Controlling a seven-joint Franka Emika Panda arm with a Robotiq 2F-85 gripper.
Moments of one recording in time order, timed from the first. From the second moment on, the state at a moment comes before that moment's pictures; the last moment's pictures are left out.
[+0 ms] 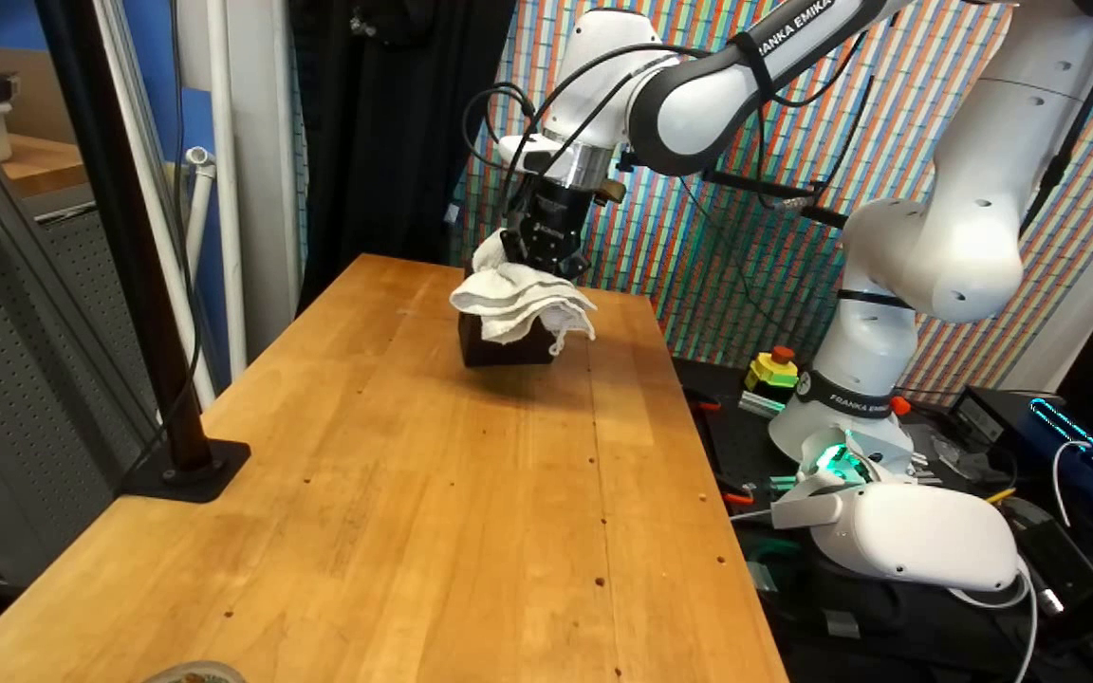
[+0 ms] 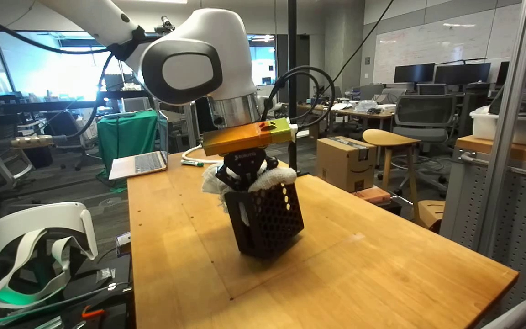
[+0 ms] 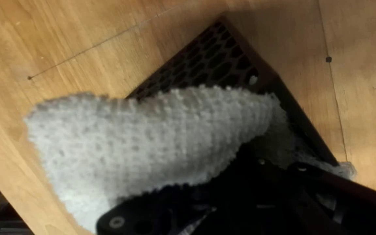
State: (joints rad) arm 0.11 -0.13 0.01 -2.48 0.04 2.49 -1.23
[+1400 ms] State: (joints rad) arm 0.18 -0.07 0.09 -2.47 0.55 2.80 -0.90
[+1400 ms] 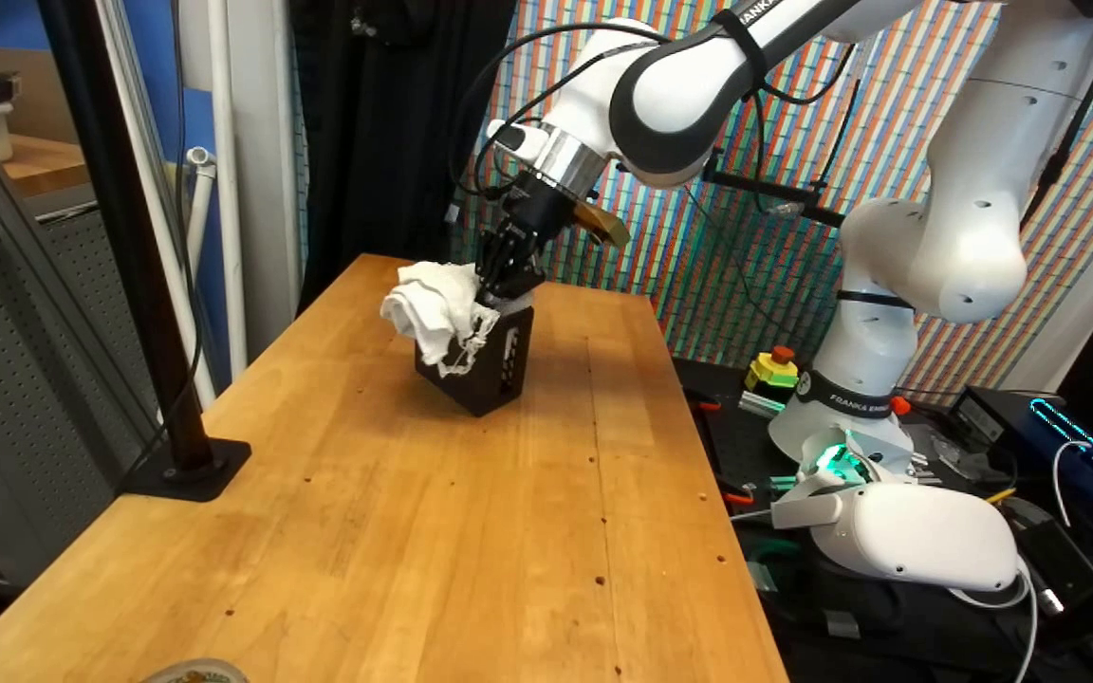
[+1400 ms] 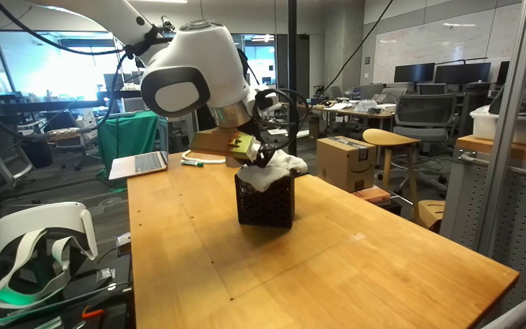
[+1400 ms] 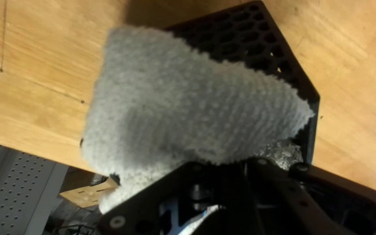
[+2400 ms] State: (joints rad) arm 0.00 -0.13 0.22 -2.50 -0.08 3.17 -0.33
